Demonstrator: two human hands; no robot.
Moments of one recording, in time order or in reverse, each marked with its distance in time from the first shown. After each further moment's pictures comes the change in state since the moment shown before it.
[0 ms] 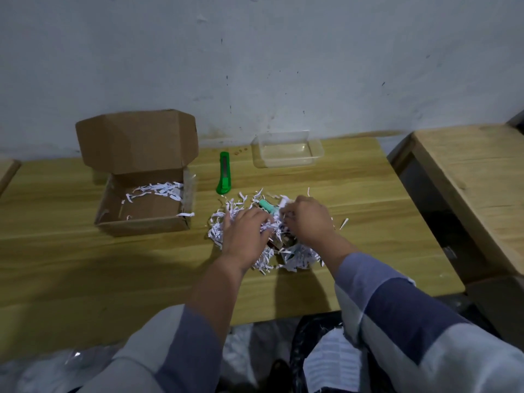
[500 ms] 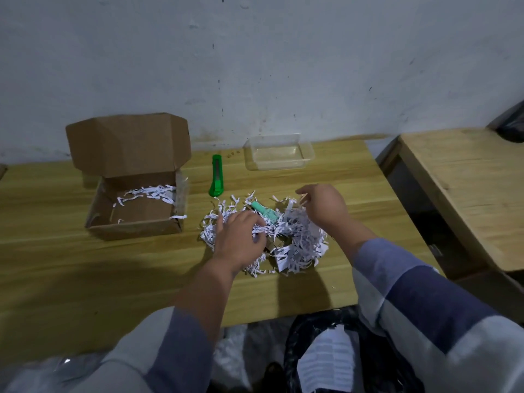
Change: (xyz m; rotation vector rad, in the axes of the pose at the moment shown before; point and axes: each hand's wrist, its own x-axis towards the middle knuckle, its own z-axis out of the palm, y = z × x) left_hand -0.004 -0.004 0.004 -0.071 0.020 0.012; right_hand 0.002 0.026 -0.040 0.190 0.058 0.140
